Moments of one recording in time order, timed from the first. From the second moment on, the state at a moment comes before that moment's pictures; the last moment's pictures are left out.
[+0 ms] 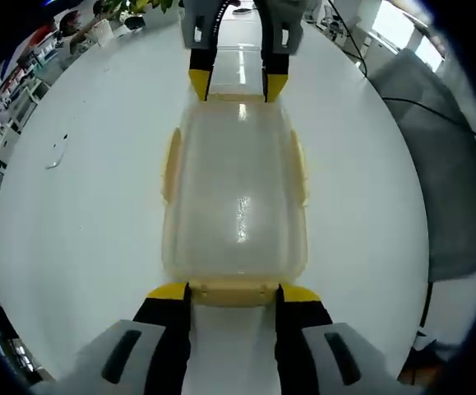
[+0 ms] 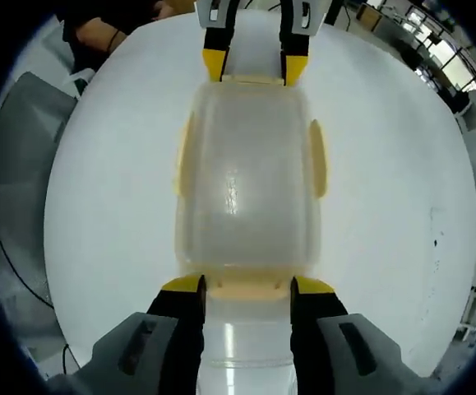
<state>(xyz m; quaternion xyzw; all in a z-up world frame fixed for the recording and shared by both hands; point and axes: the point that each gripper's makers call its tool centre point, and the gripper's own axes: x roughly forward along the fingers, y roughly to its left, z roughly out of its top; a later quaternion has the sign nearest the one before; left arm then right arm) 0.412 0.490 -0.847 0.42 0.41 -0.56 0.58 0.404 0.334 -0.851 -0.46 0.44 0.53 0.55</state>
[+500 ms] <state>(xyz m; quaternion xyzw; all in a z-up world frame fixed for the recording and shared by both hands) 0.408 0.498 -0.838 0.42 0.42 -0.56 0.58 0.402 0.339 -0.843 -0.46 0.45 0.54 0.55</state>
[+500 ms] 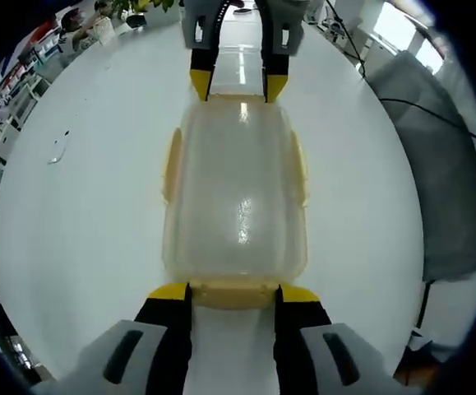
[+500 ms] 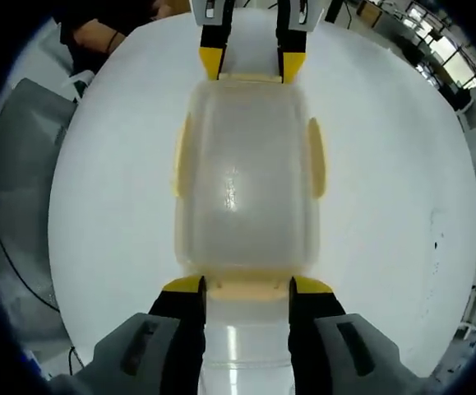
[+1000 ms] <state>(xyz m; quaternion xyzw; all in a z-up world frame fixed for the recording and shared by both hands) 0.387 0.506 -0.791 0.42 0.43 -0.54 0.59 0.387 0.347 -0.796 -0.45 0.41 0.56 0.56</state>
